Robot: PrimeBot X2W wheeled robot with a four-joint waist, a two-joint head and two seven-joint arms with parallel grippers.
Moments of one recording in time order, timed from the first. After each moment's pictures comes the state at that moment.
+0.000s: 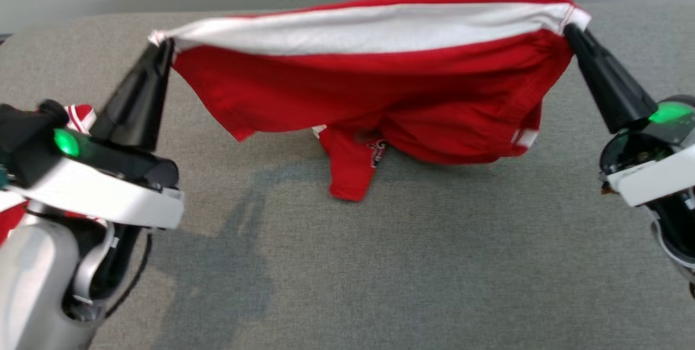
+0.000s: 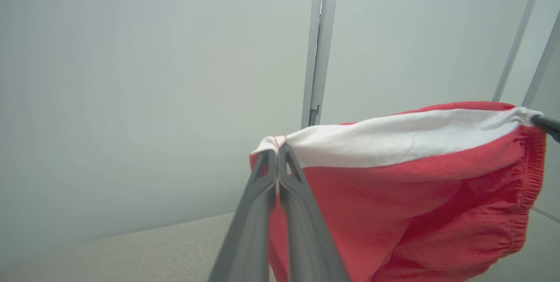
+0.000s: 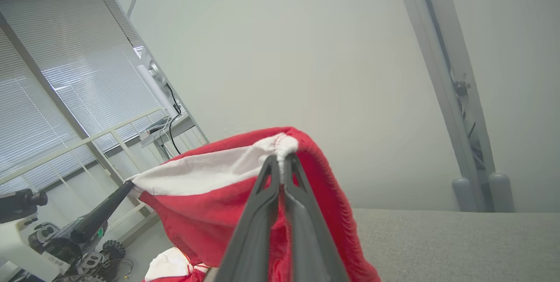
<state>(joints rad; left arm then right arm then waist) -0.40 0.48 -0.34 -0.22 -0.66 0.12 0.00 -0.59 -0.63 0.58 -0.08 1.23 0.13 -0.20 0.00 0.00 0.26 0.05</state>
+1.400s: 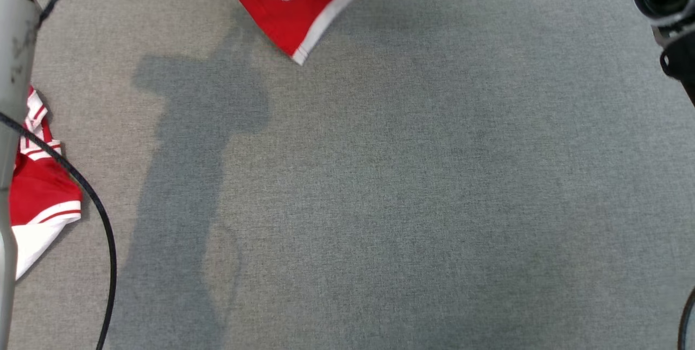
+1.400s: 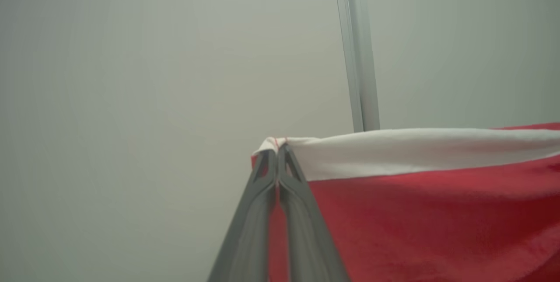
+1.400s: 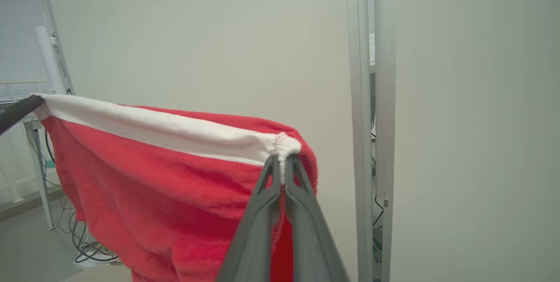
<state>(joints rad) -1.32 0.33 -0.42 0.59 -0.51 -0.04 -0.14 -1.34 -0.37 0.75 0.59 0.98 0.13 -0.24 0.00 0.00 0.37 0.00</state>
